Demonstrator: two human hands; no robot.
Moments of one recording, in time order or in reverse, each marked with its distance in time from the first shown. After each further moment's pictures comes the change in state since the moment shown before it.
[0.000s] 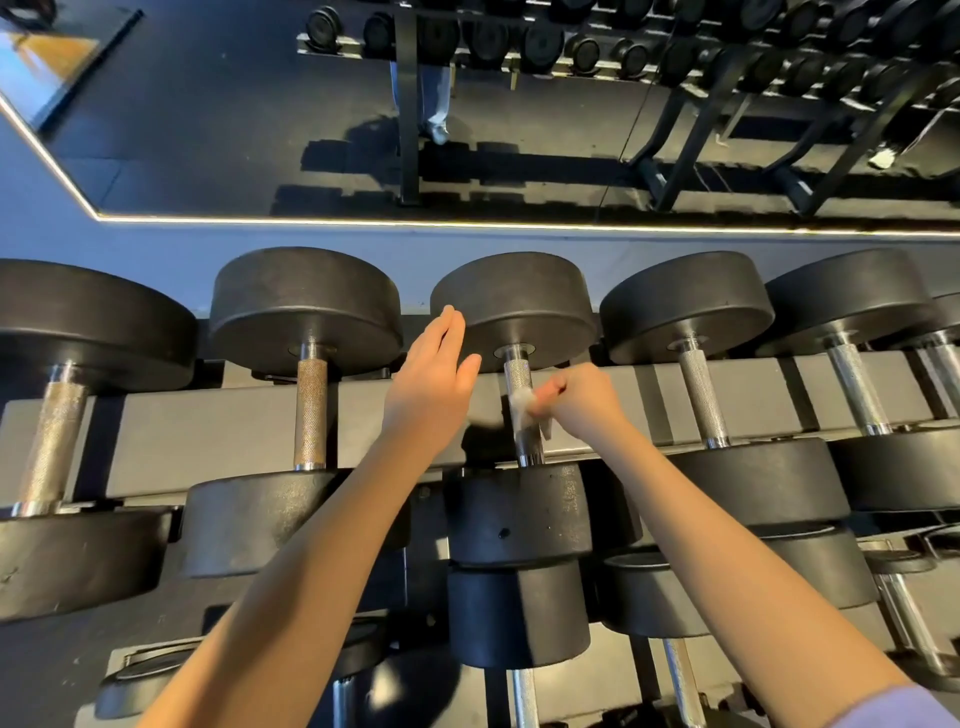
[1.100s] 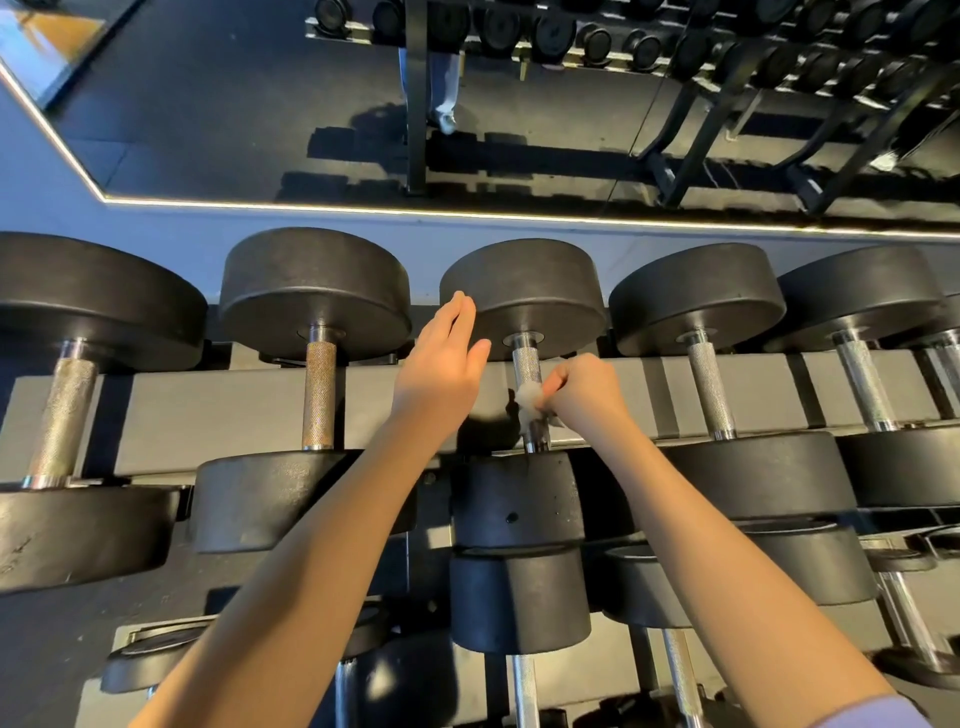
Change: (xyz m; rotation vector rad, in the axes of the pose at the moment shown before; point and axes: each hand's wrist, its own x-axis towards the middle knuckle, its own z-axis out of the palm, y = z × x) left_hand 0.000 -0.002 0.001 0.011 -0.027 0.001; right_hand -0.006 -0.007 0.008 -0.078 0.074 -0.007
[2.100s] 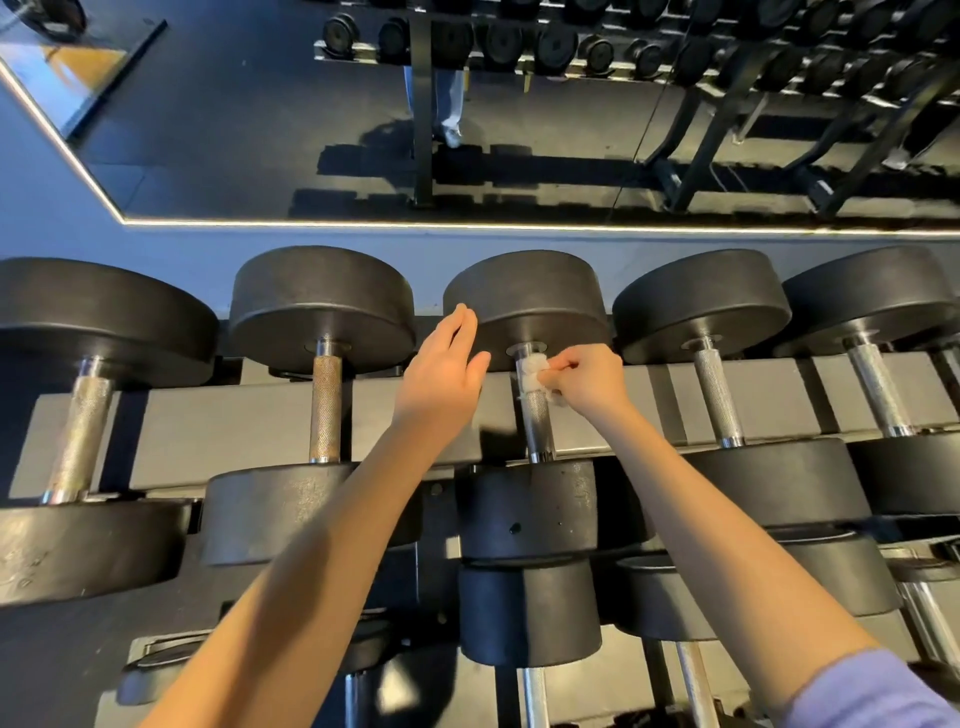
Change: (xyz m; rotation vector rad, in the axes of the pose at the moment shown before) left_hand 0.003 0.001 -0.007 0.029 -0.045 0.005; right_hand 0.018 0.002 -0.005 0.302 0.059 -0.040
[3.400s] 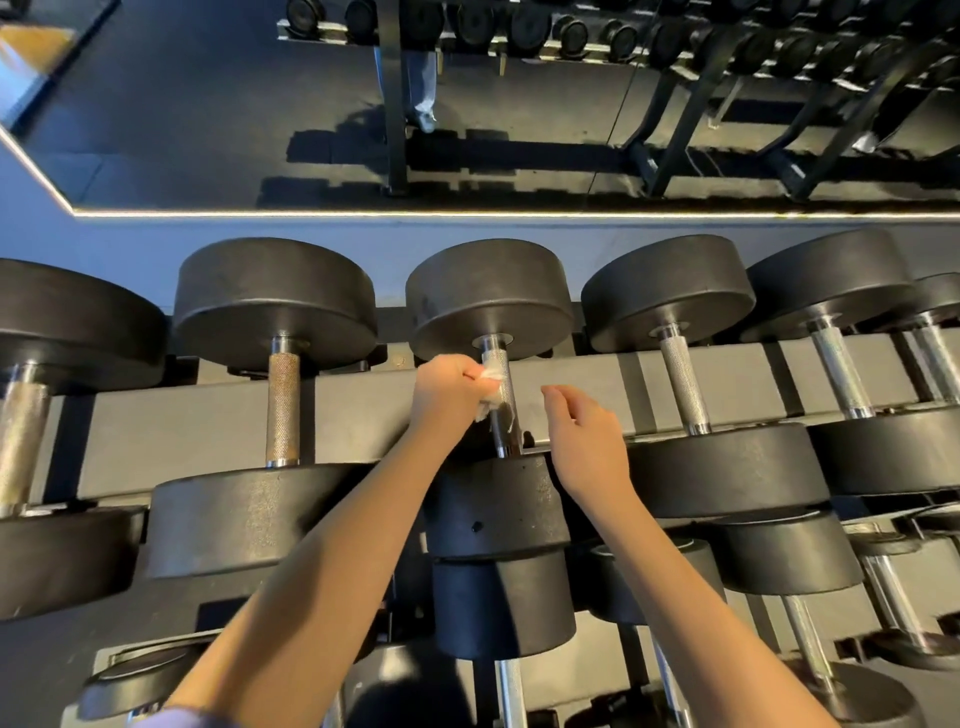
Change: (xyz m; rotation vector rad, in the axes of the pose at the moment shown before) left_hand 0.011 0.021 0.050 -0.301 -0.064 -0.280; right_hand -0.082 0.020 -0.013 0.076 0.127 -0.065
